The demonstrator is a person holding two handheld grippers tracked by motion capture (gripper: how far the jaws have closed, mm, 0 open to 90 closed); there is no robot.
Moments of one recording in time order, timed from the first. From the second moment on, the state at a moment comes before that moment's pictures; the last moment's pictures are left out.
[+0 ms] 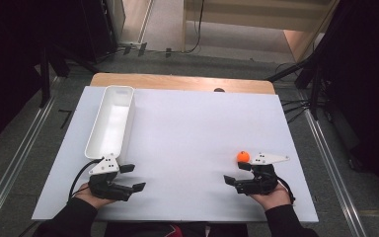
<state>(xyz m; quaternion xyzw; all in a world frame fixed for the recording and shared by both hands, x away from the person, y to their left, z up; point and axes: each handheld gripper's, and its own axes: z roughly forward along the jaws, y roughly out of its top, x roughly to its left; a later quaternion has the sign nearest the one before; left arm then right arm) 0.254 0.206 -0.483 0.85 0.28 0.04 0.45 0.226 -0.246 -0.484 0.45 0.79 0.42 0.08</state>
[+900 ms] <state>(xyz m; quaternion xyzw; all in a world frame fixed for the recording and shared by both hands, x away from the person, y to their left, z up) 0.246 0.208 -0.482 0.85 0.28 0.05 0.45 0.247 -0.255 -0.470 0.48 0.77 0.41 0.11</state>
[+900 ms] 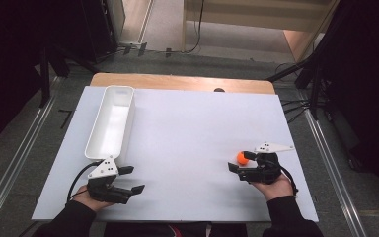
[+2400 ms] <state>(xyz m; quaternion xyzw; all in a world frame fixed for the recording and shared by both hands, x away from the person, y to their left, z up) 0.245 0.208 -0.481 0.85 0.27 0.05 0.44 0.284 -0.278 -0.482 0.53 0.74 0.37 0.18</state>
